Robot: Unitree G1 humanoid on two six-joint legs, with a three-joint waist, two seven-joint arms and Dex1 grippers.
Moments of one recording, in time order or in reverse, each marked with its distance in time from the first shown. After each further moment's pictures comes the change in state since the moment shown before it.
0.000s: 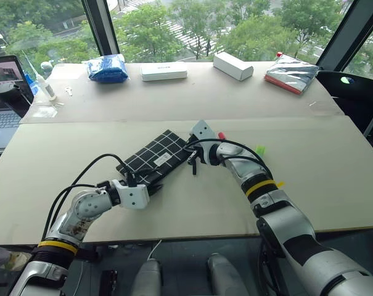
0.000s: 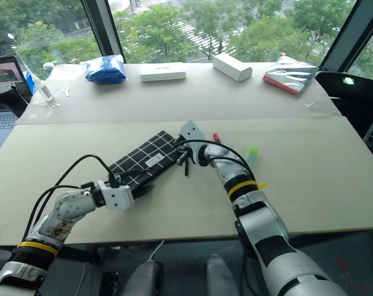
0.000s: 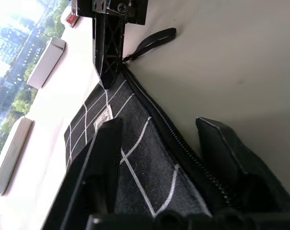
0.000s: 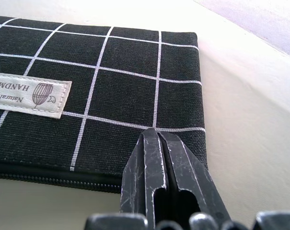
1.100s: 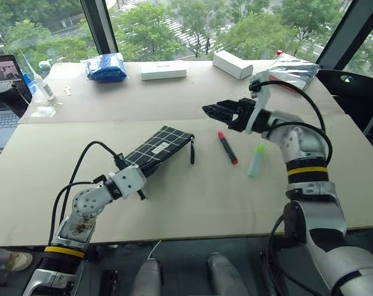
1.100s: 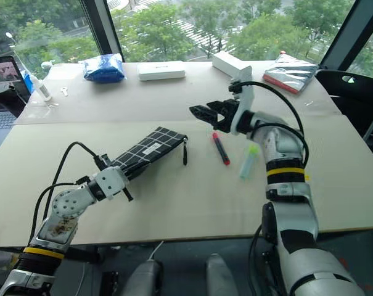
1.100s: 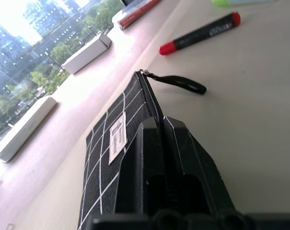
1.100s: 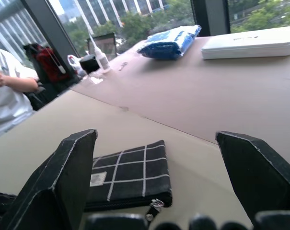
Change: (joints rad) left arm 0.051 -0.123 0.097 -0.236 -0.288 0.314 0.001; right arm 0.046 -0.241 -0.298 -0.363 0.339 0.359 0.138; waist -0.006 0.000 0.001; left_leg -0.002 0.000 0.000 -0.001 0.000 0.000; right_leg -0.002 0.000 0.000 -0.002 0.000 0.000
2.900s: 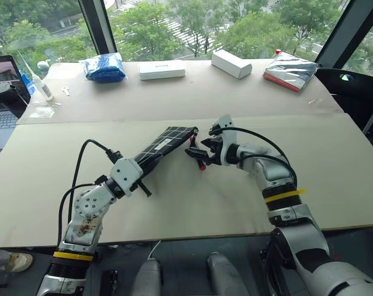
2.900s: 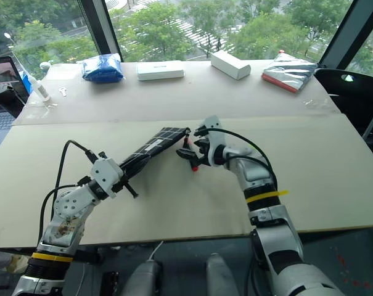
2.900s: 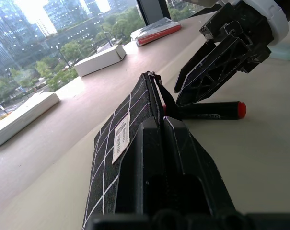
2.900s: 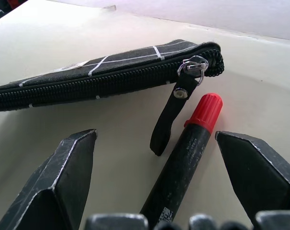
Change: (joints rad) left arm 0.024 -0.072 0.036 -0.059 -0.064 0.104 -0.008; right arm 0.103 0.147 0.159 -0.044 -0.074 0.011 -0.114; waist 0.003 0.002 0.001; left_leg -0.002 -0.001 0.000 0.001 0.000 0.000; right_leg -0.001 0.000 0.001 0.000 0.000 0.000
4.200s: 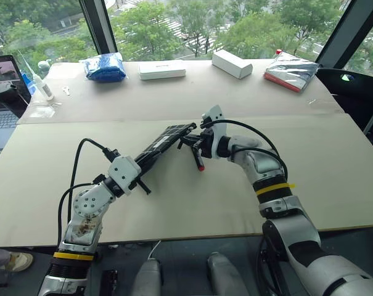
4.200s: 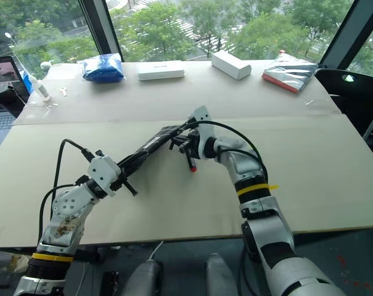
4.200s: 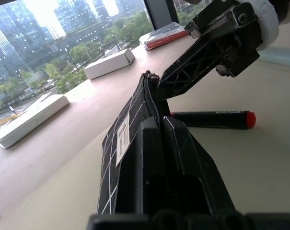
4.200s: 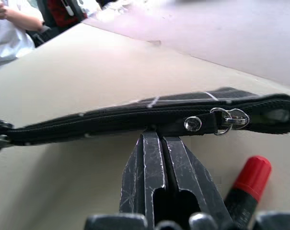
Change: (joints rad) left arm 0.000 -0.013 0.023 -0.011 0.000 0.000 0.009; right arm -0.055 0.060 0.016 -0.008 0.014 -0.080 0.152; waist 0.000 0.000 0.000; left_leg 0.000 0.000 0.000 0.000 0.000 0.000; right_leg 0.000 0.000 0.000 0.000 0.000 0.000
